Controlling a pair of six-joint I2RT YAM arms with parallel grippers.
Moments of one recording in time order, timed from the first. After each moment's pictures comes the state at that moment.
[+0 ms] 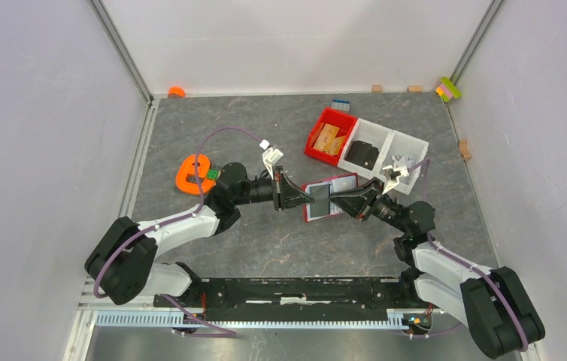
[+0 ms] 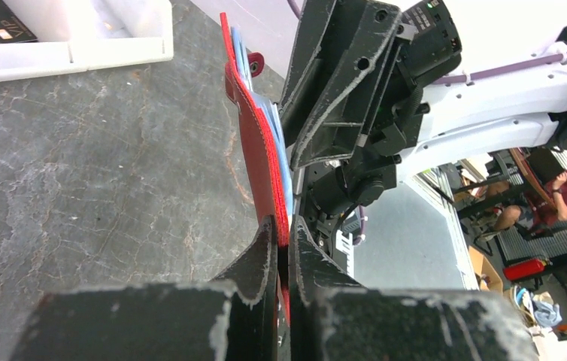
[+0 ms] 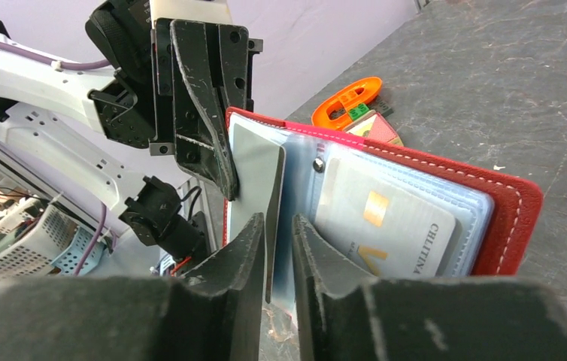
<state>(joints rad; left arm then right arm) -0.69 1.33 0.60 0.72 0.72 -0.66 0.33 1.00 0.13 1.16 -0.72 0.76</state>
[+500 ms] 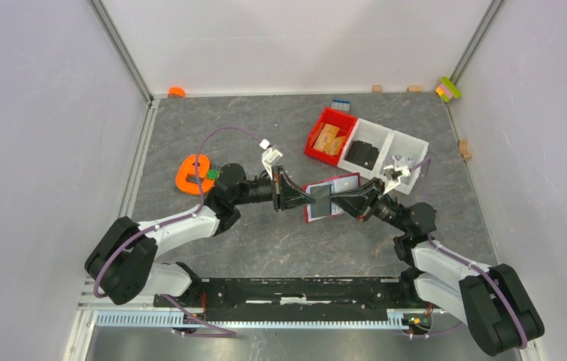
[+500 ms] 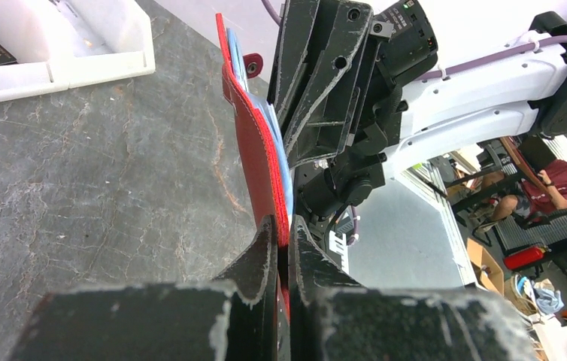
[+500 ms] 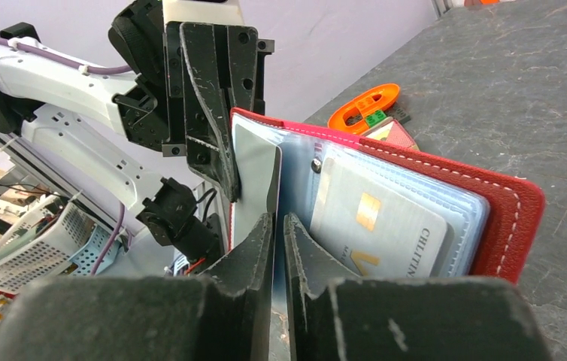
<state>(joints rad) -0.70 1.33 0.60 0.79 0.76 -0.66 0.33 1.02 0.13 1.22 -0.74 0.80</state>
